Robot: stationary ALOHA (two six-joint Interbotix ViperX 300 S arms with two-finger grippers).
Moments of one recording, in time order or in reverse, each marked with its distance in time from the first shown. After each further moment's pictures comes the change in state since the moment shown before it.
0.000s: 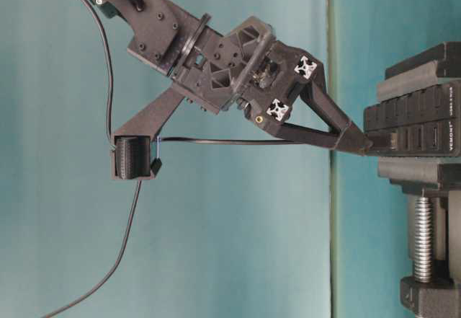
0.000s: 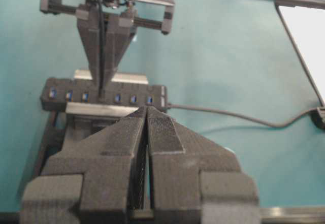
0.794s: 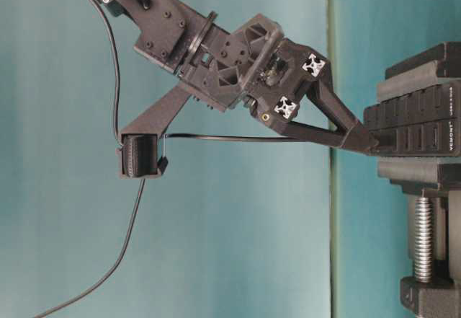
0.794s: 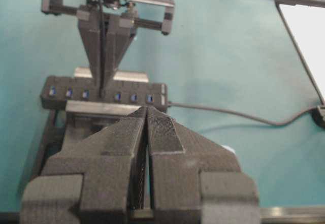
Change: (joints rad) left arm 0.000 0.000 0.003 0.000 0.000 0.000; right arm 0.002 0.014 0.012 0.005 -0.006 0.000
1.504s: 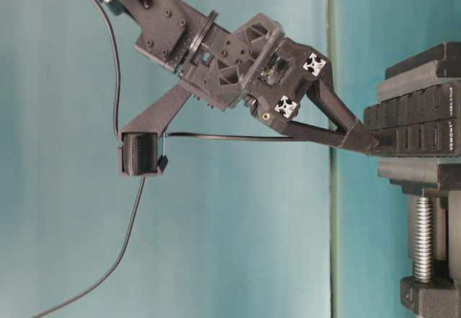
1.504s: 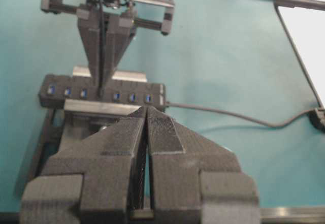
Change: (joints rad) left arm 0.000 0.000 0.000 0.000 0.000 -0.015; right arm -0.002 -0.011 0.008 -0.002 -0.025 0.002
